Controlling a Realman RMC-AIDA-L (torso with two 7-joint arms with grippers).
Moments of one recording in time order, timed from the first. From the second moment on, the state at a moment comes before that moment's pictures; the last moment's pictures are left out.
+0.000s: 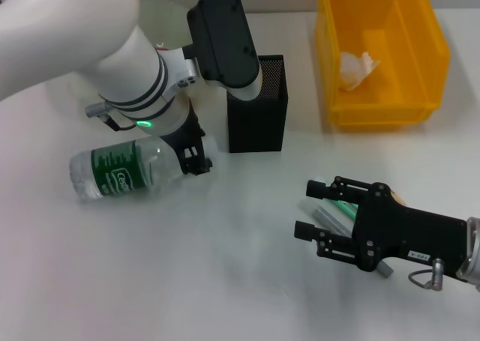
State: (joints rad) left arm -0.80 -2.08 1.77 1.13 2.67 1.26 -2.36; right arm 0.40 2.08 -0.82 -0.26 -1.74 -1.63 0.81
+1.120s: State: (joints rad) left arm -0.36 -2.07 1.42 1.44 2.21 1.20 -2.05; right arm 0.43 2.08 -0.82 -0.24 -1.74 -1.60 0.81
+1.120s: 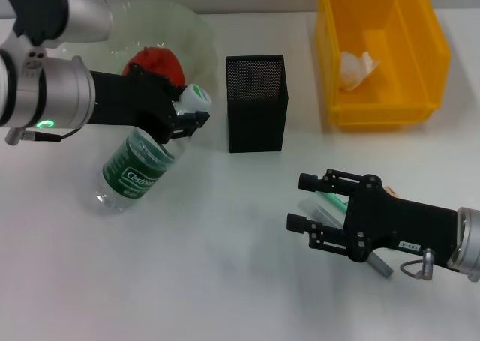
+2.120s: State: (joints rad) left arm -0.27 -2.07 1.31 1.24 1.80 1.13 -1.74; right arm 0.44 2.08 -0.82 -0.24 -1.74 -1.59 0.81
